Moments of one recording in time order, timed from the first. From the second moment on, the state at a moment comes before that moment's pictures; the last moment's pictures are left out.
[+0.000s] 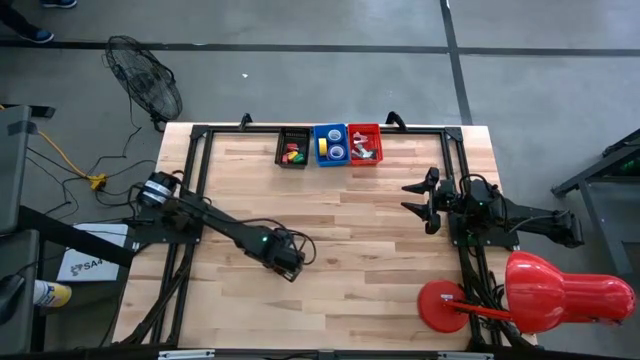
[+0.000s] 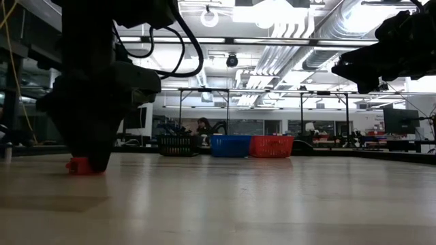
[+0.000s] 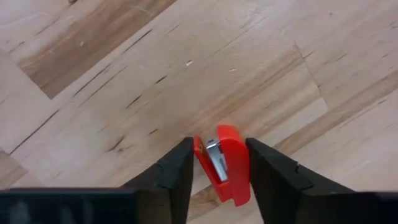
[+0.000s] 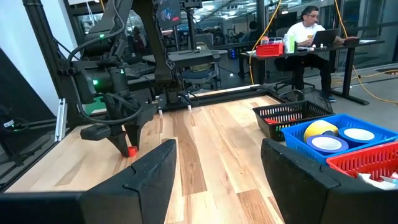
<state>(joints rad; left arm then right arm) -0.38 1.81 1.09 -0.68 -0.03 -1.34 -0.20 0.02 0.01 0.04 -0.06 0.13</state>
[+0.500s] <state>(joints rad) -0.31 1.81 1.20 -0.69 -0.07 -1.25 -0.20 0.02 0.01 0.03 -0.06 0.13</state>
